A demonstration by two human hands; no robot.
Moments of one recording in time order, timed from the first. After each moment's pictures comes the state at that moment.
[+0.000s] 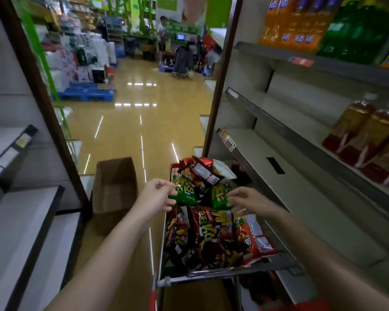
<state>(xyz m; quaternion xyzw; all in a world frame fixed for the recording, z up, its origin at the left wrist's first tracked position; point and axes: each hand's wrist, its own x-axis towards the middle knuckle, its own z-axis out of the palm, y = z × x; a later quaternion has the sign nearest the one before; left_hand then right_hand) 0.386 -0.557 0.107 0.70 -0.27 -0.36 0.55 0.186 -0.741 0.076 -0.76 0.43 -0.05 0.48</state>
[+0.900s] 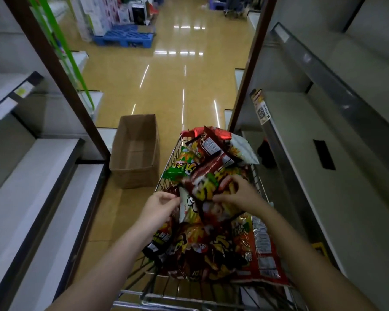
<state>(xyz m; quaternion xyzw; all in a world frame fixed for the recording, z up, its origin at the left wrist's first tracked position) 0.351 -0.681 -0.010 0.79 -0.13 -0.38 0.46 0.227 -0.887 -0.040 -0.79 0.35 0.00 0.51</state>
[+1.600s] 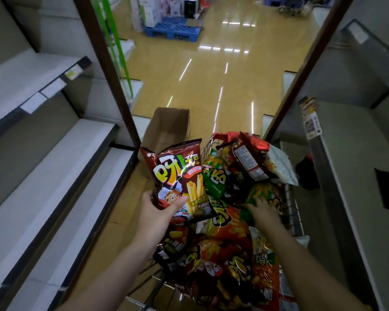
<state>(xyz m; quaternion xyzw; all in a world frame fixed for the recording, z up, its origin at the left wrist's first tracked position) 0.364 -0.670 -0.039 0.75 0.02 -0.24 0.61 0.266 -0.940 -0.148 -0.93 0.24 0.27 0.03</state>
